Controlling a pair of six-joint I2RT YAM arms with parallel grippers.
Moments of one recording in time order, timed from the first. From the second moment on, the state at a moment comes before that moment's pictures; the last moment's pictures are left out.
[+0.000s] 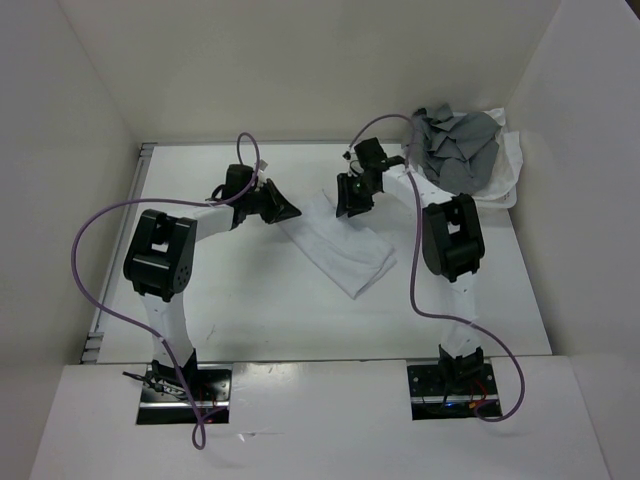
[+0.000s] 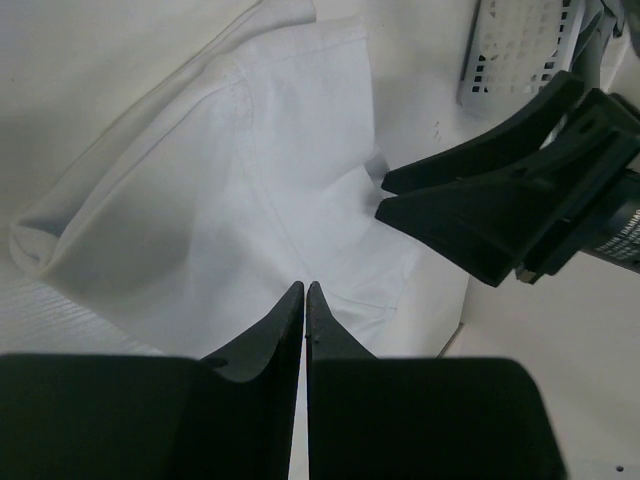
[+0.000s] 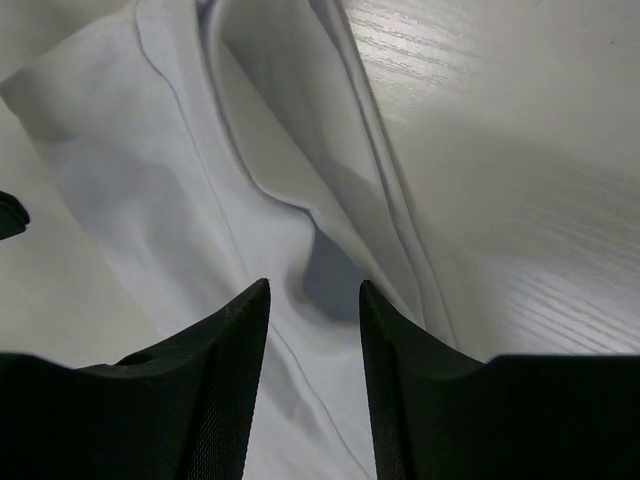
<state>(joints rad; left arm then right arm) -0.23 1.97 1.21 0.13 0.59 -0.87 0.36 2.17 1.76 -0.64 -0.31 0.23</state>
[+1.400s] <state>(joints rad) -0.23 1.98 1.20 0.10 0.61 -0.84 0.29 2.25 1.87 -0.72 -0.11 0.25</state>
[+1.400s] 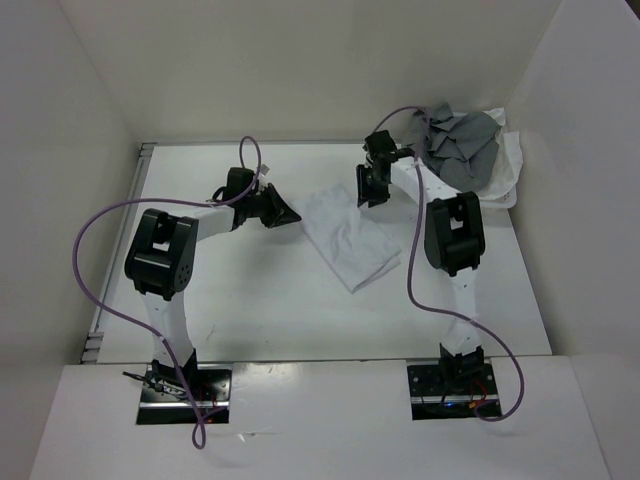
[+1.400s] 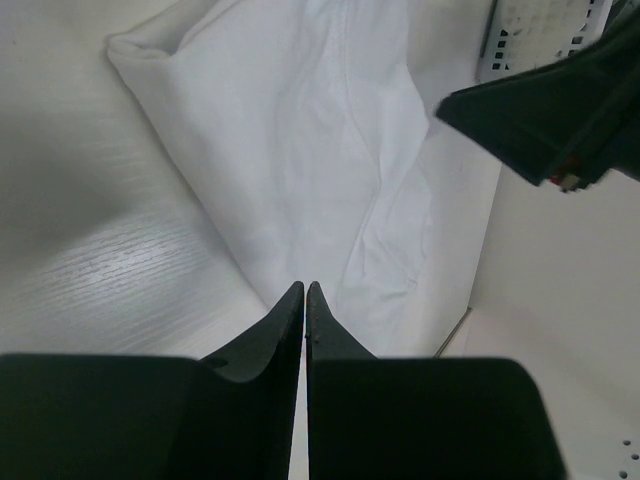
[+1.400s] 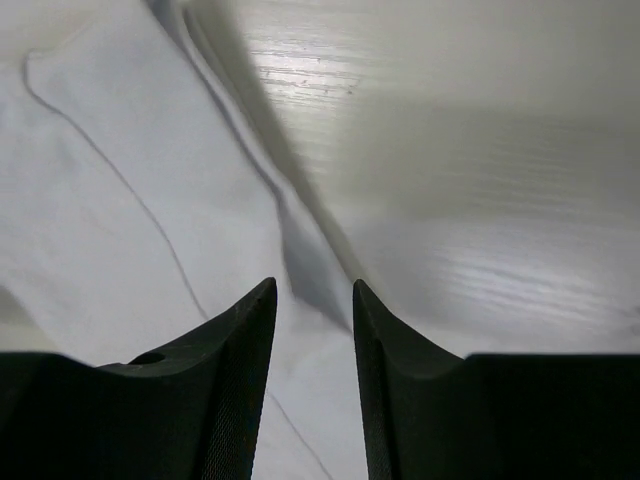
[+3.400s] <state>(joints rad) -0.43 2.07 1.16 0.16 0.50 -0.77 0.42 2.10 1.71 -0.64 -0.23 0.29</state>
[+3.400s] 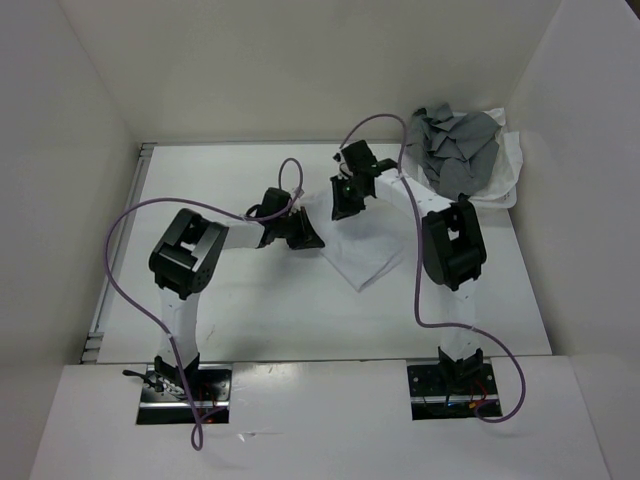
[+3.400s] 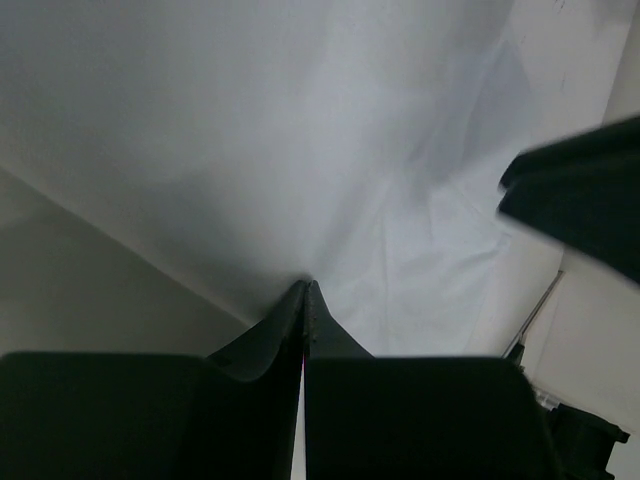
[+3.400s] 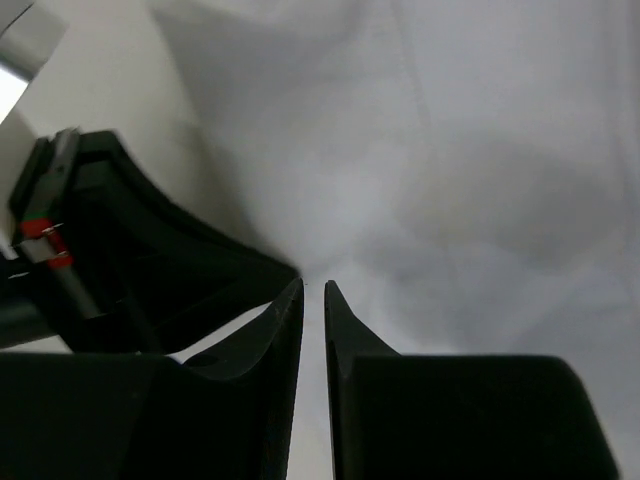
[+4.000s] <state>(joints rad) -0.45 1.91 1.10 0.07 0.48 -0.77 0.46 2.10 1.54 -0.62 -0.36 0.30</state>
